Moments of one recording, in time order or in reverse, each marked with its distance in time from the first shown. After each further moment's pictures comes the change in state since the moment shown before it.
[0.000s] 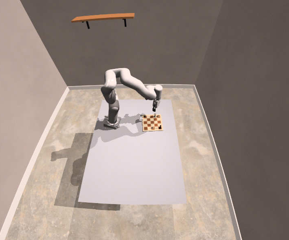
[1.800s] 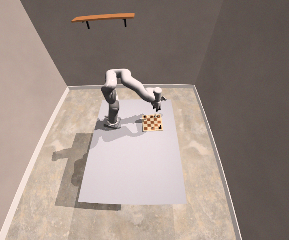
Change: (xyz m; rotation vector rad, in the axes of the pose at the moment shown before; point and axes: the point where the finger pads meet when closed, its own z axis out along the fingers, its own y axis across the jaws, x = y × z) arm -0.001 -0.002 0.017 -0.030 0.041 1.987
